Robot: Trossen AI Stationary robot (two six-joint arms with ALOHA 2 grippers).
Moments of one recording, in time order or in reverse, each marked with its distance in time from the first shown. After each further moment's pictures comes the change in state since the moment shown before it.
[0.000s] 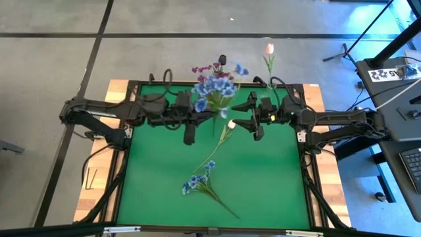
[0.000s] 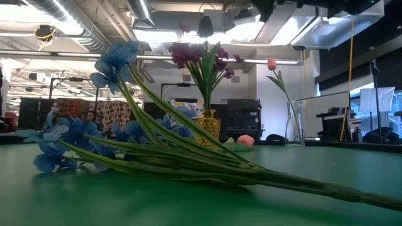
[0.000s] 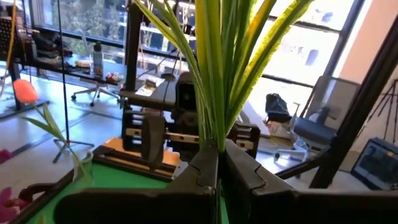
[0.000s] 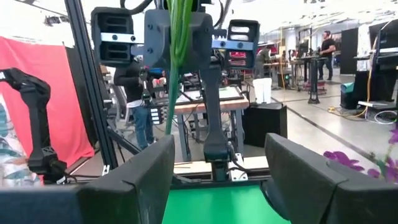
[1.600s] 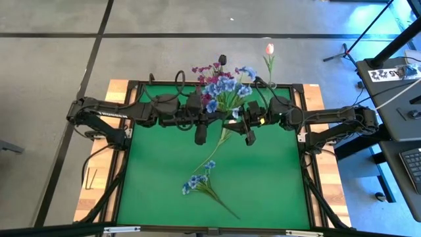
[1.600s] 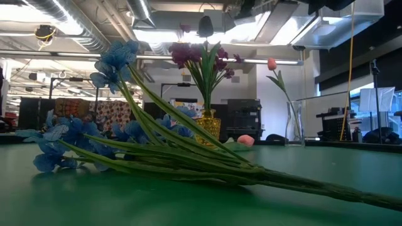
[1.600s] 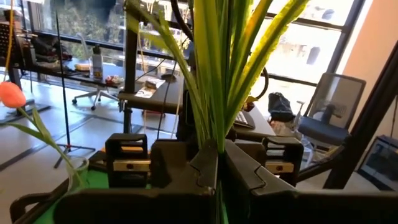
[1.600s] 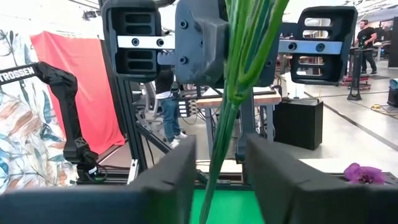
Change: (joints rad) left arm 0.030 0.110 0.031 0.084 0.027 0.028; right arm 0.045 0.169 0.137 0.015 -0.088 0.008
